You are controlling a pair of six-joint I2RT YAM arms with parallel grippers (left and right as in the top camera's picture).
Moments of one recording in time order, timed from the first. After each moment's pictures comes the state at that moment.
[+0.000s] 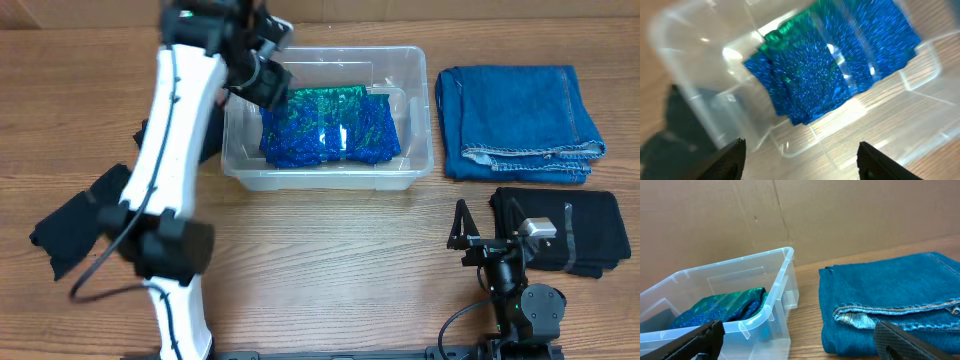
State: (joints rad) left arm -0.23 2.10 2.36 -1.47 0.16 0.24; right arm 0.00 0.01 0.02 -0.03 -0.10 0.25
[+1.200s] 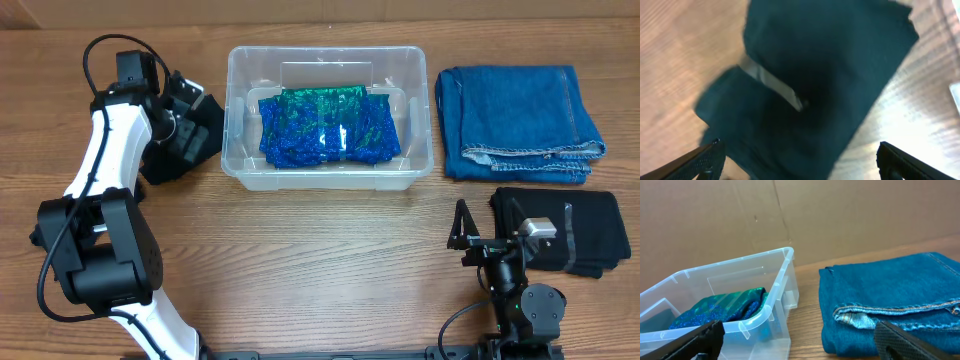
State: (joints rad) left arm 0.14 1.96 1.51 -0.76 0.02 0.61; right arm 0.00 0.01 0.02 -0.03 -0.10 0.25
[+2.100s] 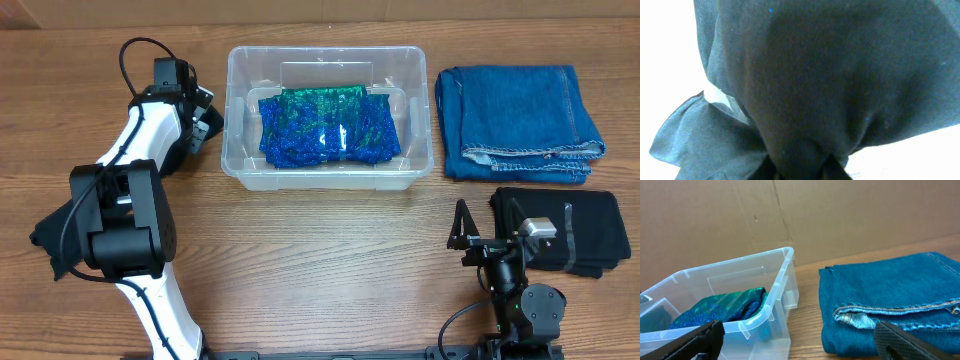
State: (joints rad) left arm 0.07 2.13 1.51 -0.62 -0.26 0.50; right arm 0.00 0.01 0.02 -0.03 -0.10 0.25
